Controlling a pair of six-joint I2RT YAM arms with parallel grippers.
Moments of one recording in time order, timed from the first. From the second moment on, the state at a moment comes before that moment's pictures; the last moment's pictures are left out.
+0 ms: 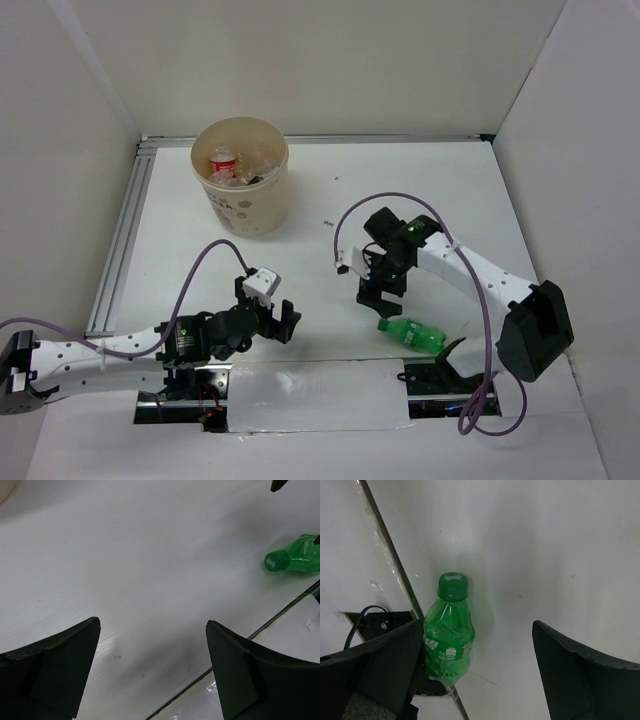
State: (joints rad) left arm -1.28 0.73 0.45 -0.21 -0.59 -0.51; right arm 0.61 1.36 1.06 -1.11 -0.30 -0.75
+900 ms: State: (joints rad) left arm -1.28 0.64 0.45 -0.32 -0.60 -0.59; right arm 0.82 1.56 0.90 -0.98 -0.14 -0.61
